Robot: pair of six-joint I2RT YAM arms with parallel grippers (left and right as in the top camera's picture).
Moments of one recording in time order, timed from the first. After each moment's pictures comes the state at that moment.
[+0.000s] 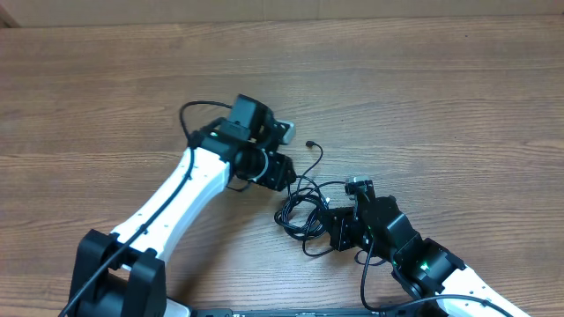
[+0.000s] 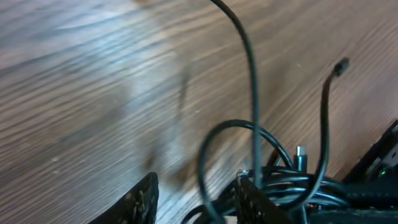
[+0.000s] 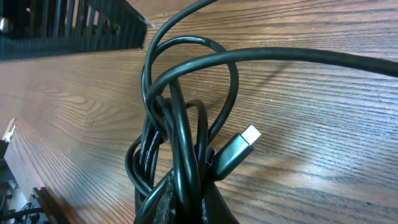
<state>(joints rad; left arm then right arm) -0.44 1.62 1.15 -0.76 0.44 -0.09 0.70 0.94 0.35 -0.08 -0.18 0.67</state>
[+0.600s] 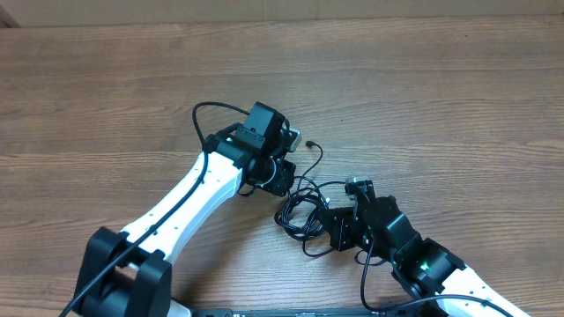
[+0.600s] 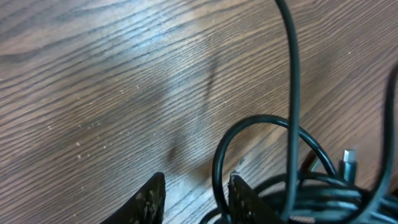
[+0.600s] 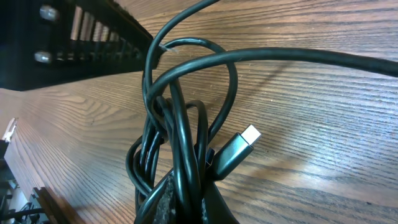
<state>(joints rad) -0.51 1.64 1.15 -0.78 0.27 -0.13 0.70 0.94 0.35 -0.08 -0.18 0.67</state>
